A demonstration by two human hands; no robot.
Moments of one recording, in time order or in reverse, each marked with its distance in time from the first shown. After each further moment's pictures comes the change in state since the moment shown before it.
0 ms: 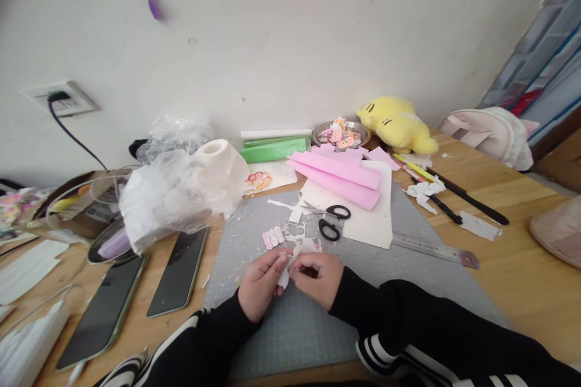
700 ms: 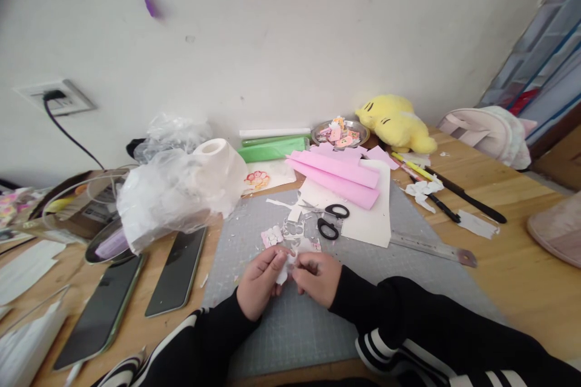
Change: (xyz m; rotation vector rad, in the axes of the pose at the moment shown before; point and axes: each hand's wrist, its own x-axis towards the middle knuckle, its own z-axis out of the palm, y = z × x) left_hand 0.000 0.000 -0.001 -0.013 -0.037 0.050; right_hand -0.001 -0.006 -0.001 0.162 -0.060 0.180
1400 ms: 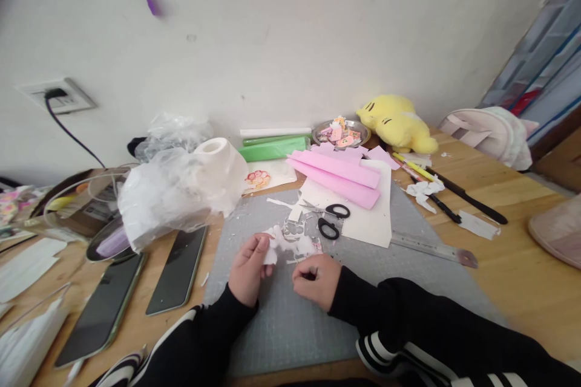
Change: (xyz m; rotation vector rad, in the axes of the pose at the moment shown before) left_hand 0.008 0.006 -0.007 -0.134 0.282 0.040; right_hand 0.000 0.001 -0.001 -0.231 -0.015 -0.136
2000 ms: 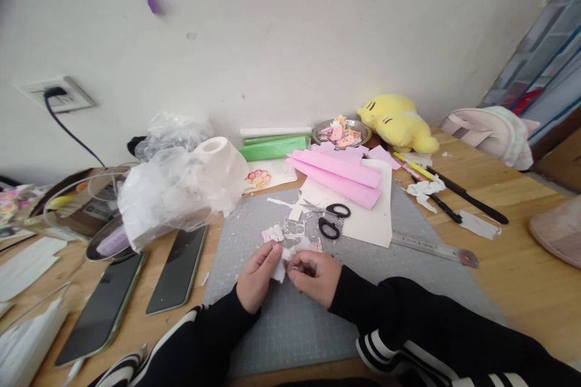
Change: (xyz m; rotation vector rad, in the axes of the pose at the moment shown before) left_hand -0.003 -0.009 0.001 0.128 -0.238 0.088; right_hand 0.002 0.000 0.003 0.225 -0.032 0.086
